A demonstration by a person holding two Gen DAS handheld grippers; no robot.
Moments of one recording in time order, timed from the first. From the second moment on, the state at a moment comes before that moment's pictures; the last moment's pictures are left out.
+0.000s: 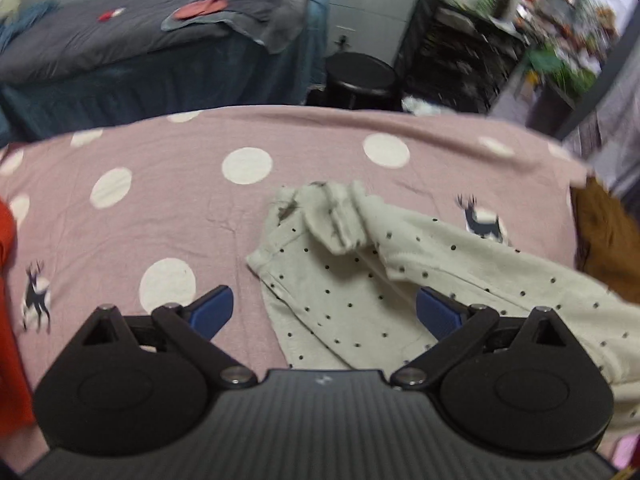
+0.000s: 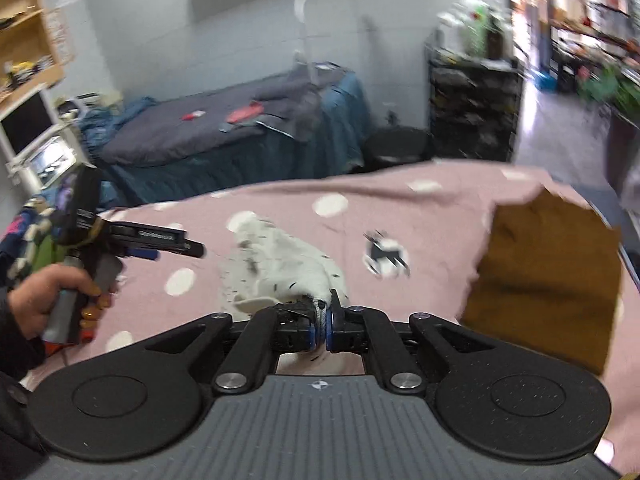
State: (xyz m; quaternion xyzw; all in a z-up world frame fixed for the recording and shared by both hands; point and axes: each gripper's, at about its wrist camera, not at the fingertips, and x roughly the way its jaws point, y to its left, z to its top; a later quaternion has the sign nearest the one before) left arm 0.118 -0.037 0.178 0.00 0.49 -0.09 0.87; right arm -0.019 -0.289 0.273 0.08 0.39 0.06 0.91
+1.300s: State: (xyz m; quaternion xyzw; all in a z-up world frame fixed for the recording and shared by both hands) left arm 0.147 -0.009 0.248 -0.24 0.33 -0.24 0.88; right arm -0.046 -0.303 0.288 0.08 0.32 -0.01 0.94
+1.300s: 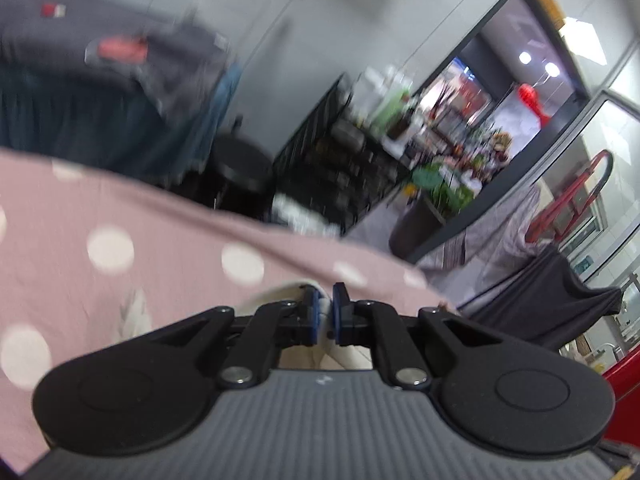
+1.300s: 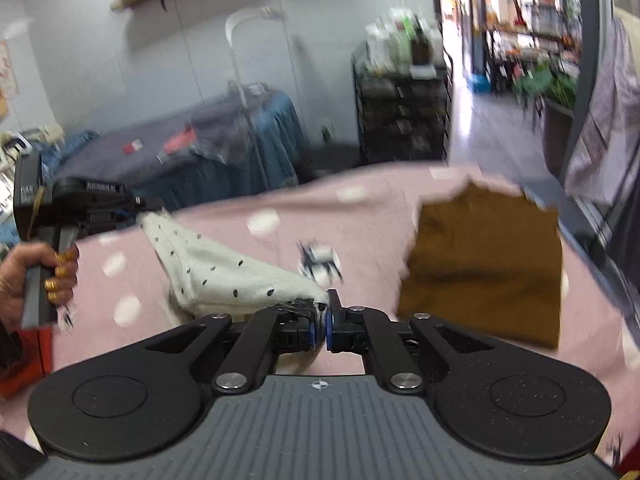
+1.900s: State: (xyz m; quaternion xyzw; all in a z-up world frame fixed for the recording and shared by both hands) left arm -0.055 0.128 0.545 -0.18 0.02 -0.17 0.97; right arm -0.056 -0.244 0.492 0.02 0.06 0.18 0.98
